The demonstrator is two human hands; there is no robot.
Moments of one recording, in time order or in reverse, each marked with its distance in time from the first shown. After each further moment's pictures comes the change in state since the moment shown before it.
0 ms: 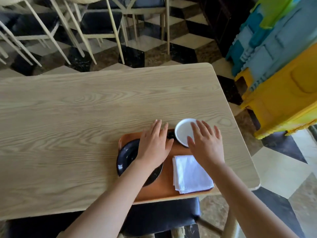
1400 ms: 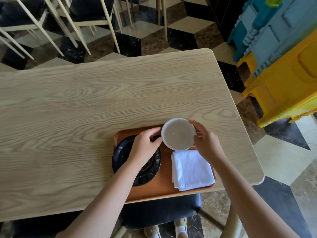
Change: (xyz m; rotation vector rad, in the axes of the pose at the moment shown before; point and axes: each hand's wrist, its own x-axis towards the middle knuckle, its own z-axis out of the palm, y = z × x) left_hand 0.001 -0.017 0.017 -0.780 -0.029 -0.321; right_hand 0.004 0.012 0.010 0.868 -0.320 0.433
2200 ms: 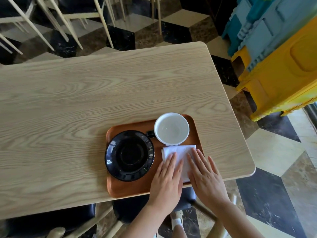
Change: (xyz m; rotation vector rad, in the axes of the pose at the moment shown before) left_hand -0.103 -0.031 0.102 0.732 -0.109 0.395; right_hand -0.094 0.092 0.016 -0.877 -0.075 -0.305
